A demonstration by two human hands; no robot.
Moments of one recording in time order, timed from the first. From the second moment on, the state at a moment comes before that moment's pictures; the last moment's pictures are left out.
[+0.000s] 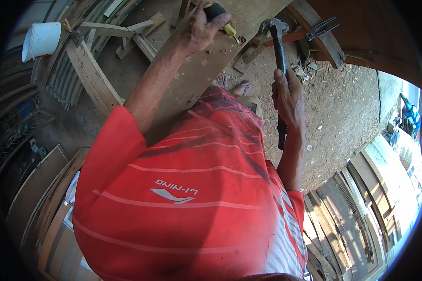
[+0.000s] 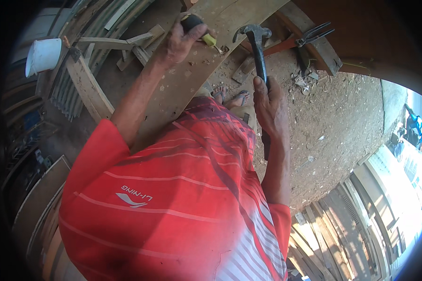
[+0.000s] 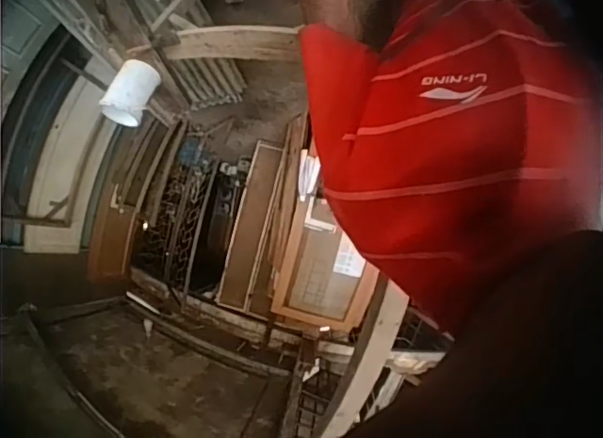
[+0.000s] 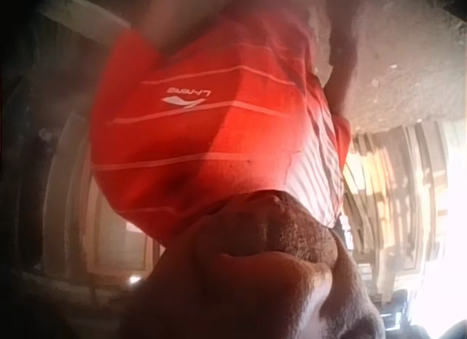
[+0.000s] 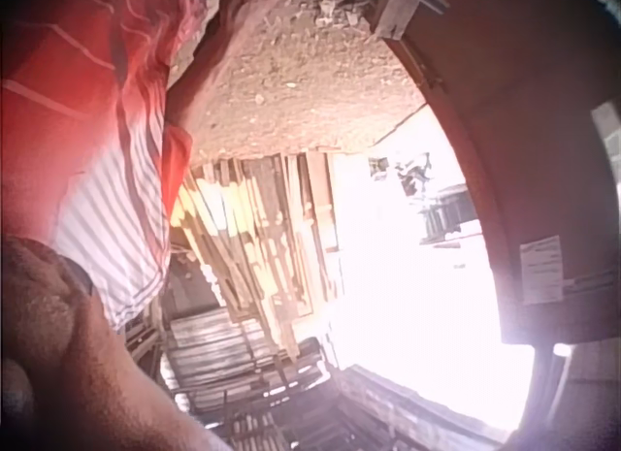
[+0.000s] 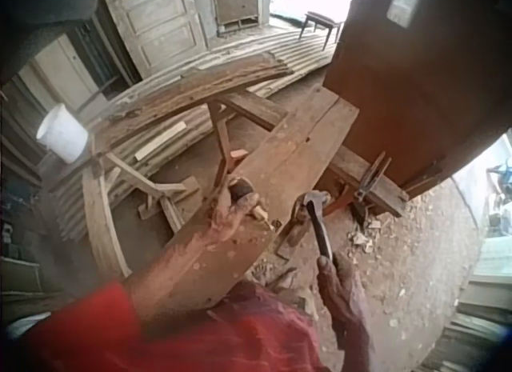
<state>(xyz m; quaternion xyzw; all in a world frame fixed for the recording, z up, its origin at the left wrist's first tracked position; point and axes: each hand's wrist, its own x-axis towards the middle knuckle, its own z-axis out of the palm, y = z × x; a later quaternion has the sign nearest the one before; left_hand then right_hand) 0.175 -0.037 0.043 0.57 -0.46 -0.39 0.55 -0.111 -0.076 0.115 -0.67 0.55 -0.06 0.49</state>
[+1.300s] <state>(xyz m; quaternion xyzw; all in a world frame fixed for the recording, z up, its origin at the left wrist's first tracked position) 0.155 -0.034 0.026 0.60 -0.54 -0.30 0.51 -0.134 -0.068 0.094 -0.53 0.59 -0.10 0.60</state>
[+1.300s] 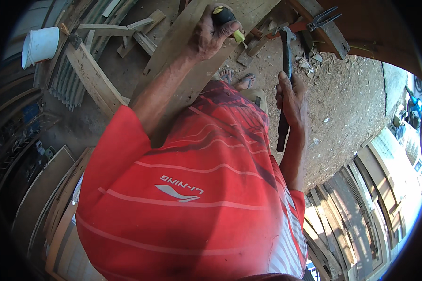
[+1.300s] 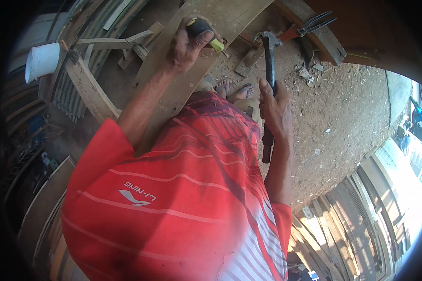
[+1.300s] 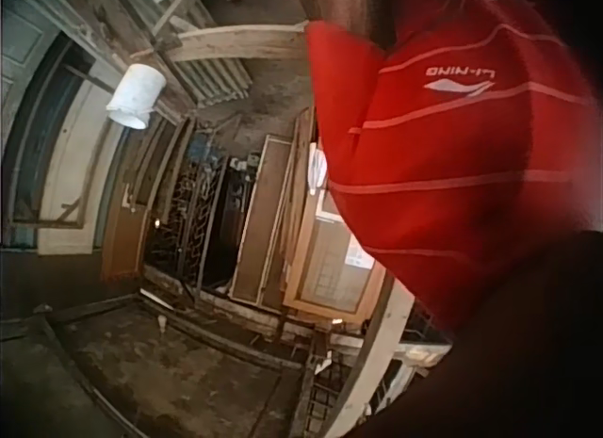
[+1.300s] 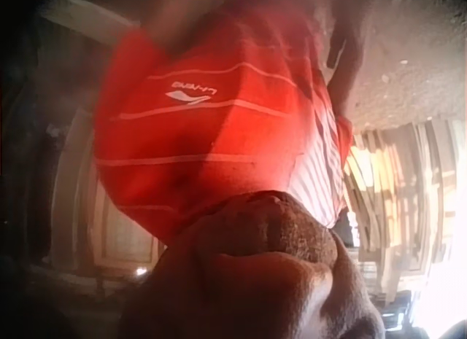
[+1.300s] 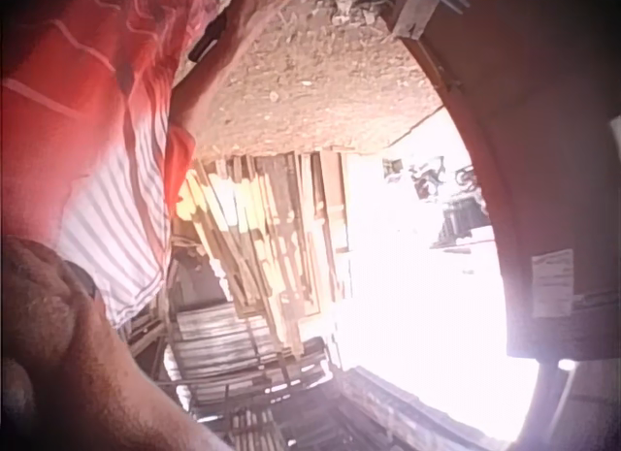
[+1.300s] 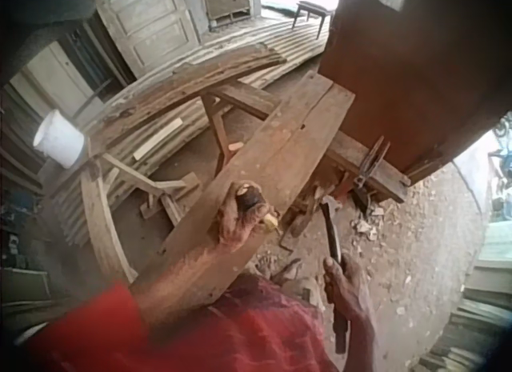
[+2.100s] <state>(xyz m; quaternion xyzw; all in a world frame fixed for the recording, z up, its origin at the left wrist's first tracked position) 0.168 -0.042 0.048 0.50 -0.41 -0.47 0.60 -0.175 -0.060 0.078 -0.51 0.61 -0.11 0.60</state>
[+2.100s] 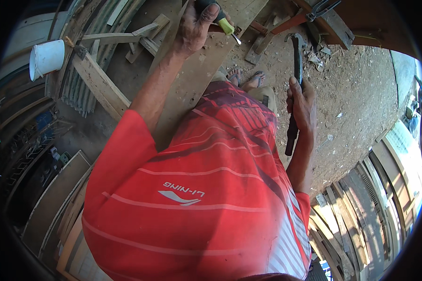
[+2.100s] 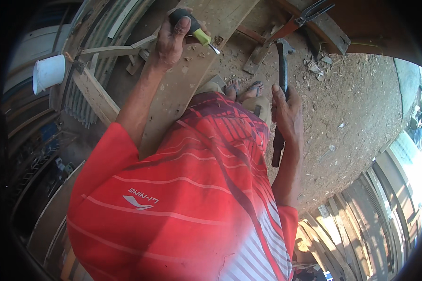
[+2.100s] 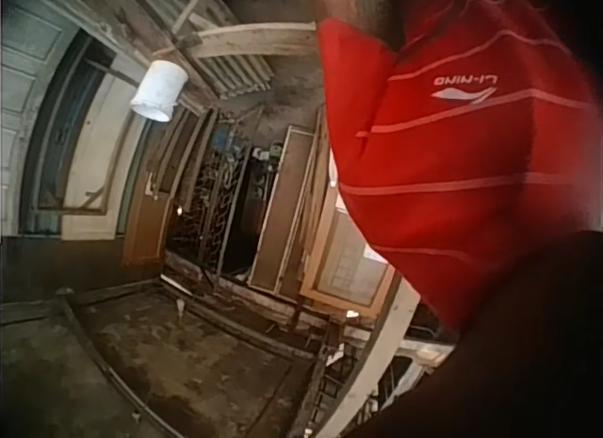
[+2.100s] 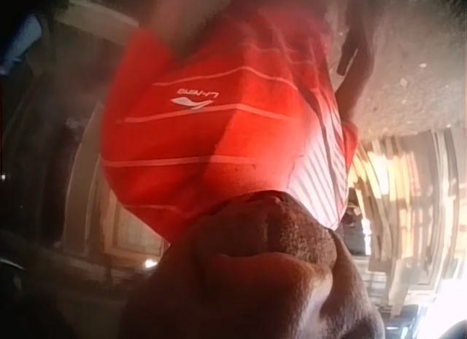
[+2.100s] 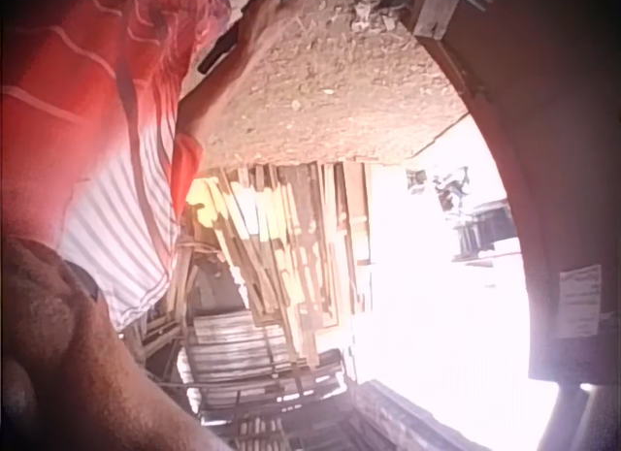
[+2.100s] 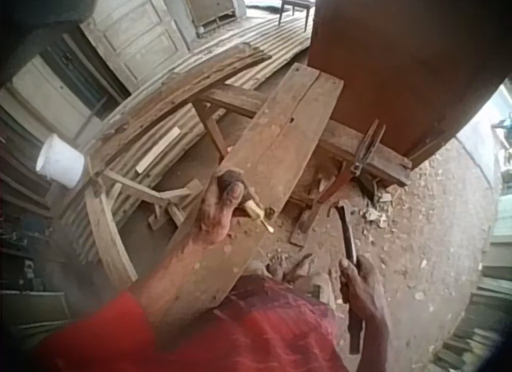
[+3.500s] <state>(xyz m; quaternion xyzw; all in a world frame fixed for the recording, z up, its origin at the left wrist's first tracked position) 0.161 -0.044 -0.009 0.56 -0.48 -0.34 0.58 -0.119 -0.075 0.115 -0.66 0.57 -0.03 0.48</state>
